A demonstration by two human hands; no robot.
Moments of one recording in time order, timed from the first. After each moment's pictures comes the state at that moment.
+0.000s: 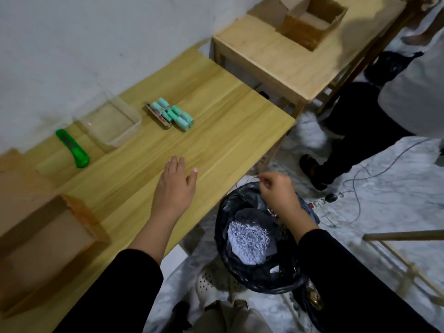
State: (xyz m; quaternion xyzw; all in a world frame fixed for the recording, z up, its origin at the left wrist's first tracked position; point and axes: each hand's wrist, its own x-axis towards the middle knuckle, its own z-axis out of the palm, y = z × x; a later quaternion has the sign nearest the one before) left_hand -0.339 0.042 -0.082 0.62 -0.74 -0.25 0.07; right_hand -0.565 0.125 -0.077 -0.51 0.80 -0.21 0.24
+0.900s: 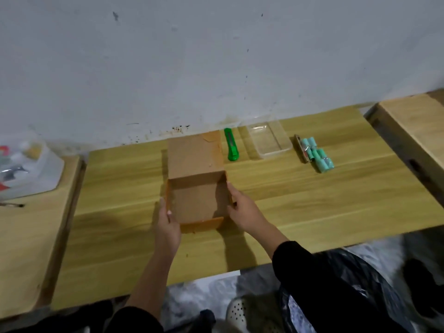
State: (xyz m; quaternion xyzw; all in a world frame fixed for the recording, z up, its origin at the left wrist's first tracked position) left_hand -0.104 0.164 -0.043 0.82 -0.26 -0.30 0.41; right_hand -0.263 0.070 -0.044 -0.72 0.51 -0.10 0.46
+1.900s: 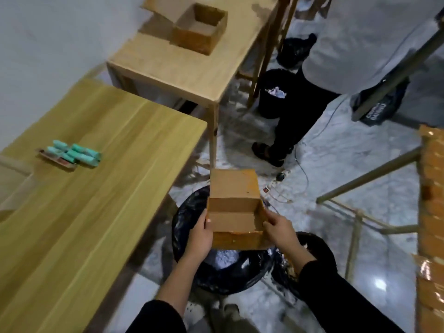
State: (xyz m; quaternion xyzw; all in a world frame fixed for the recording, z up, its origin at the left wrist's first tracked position) left_hand -0.499 0.169 -0.139 0.53 -0.58 -0.62 -0.01; right_hand -0.659 0.294 -0.113 -0.21 0.86 -0.25 0.38
